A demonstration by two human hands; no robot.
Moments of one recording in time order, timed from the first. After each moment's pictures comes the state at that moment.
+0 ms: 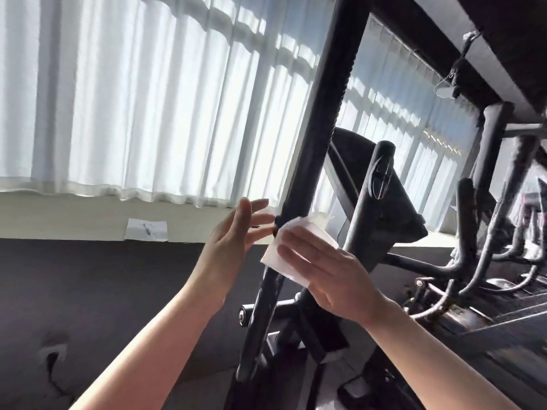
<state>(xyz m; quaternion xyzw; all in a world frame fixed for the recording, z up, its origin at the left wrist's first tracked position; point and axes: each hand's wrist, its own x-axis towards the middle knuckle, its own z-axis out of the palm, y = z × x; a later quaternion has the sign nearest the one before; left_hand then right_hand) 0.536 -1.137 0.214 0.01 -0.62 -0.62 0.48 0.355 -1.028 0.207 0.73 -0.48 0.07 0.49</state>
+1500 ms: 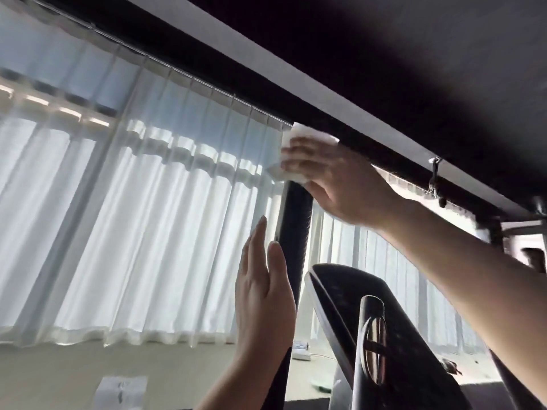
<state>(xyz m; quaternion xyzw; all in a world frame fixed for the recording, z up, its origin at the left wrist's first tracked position) 0.447 -1.121 0.378 0.02 -0.60 -0.35 0.72 0.369 -1.049 0.542 0.64 -0.40 0.06 0.65</state>
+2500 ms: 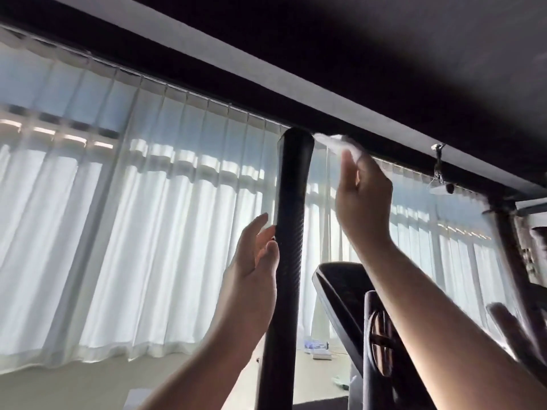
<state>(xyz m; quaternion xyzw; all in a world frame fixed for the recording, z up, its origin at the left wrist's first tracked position) 0.499 -1.106 0.399 -0.03 -0.64 -0.46 0.61 0.367 -1.056 0.506 0.50 -0.33 0.61 0.52</state>
